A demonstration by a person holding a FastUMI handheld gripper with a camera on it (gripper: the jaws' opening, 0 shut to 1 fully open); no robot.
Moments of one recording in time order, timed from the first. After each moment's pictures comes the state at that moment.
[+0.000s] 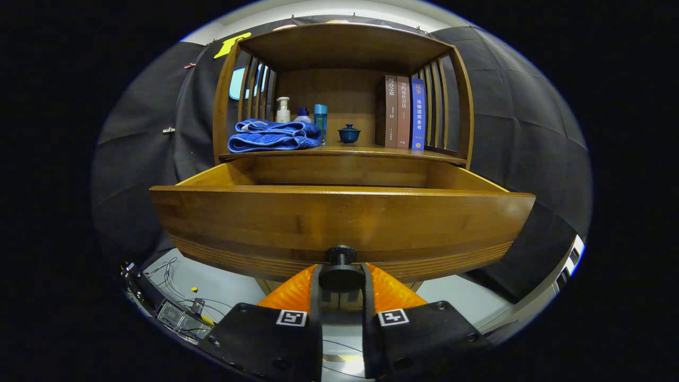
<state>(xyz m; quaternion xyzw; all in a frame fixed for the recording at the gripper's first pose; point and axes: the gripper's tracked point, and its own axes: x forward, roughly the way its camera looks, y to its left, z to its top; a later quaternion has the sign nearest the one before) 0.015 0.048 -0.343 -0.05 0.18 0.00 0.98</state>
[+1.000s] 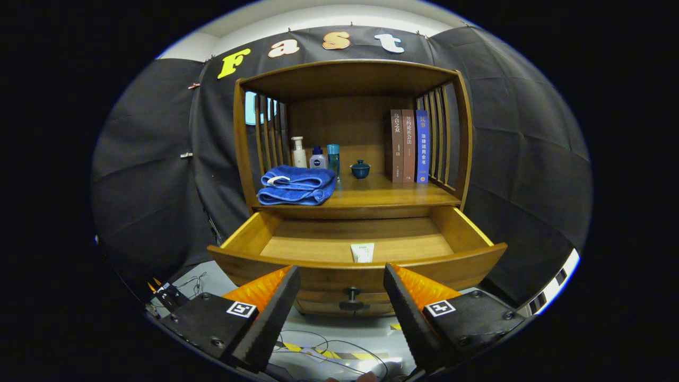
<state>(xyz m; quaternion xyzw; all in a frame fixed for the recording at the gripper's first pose) -0.010 0.063 -0.197 -0.01 0.18 0.05 0.98</state>
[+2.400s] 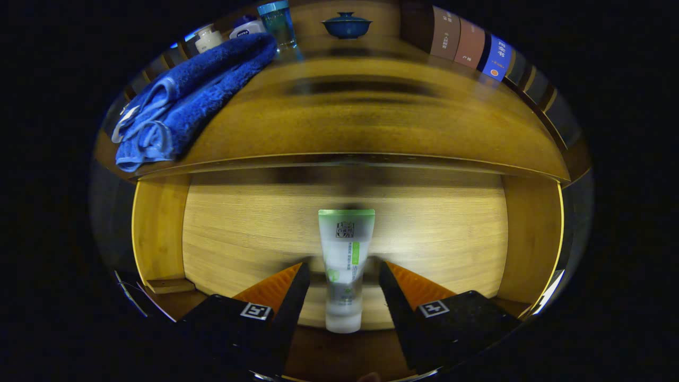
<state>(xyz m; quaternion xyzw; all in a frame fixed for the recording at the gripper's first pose) 0.157 0.032 -0.366 -0.03 0.59 0.02 0.80</state>
